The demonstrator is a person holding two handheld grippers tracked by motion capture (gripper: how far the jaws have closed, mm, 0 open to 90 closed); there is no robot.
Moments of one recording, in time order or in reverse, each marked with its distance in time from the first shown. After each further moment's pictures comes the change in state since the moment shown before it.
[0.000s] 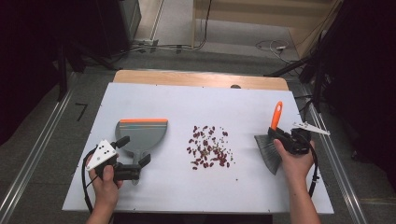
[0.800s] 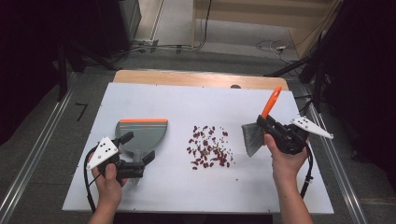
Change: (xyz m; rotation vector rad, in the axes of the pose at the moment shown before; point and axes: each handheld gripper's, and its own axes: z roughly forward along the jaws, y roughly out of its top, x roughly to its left) left arm -0.015 0.020 0.005 -0.059 -0.028 0.009; right arm 0.078 0.027 -0.037 -0.253 0.177 -0.077
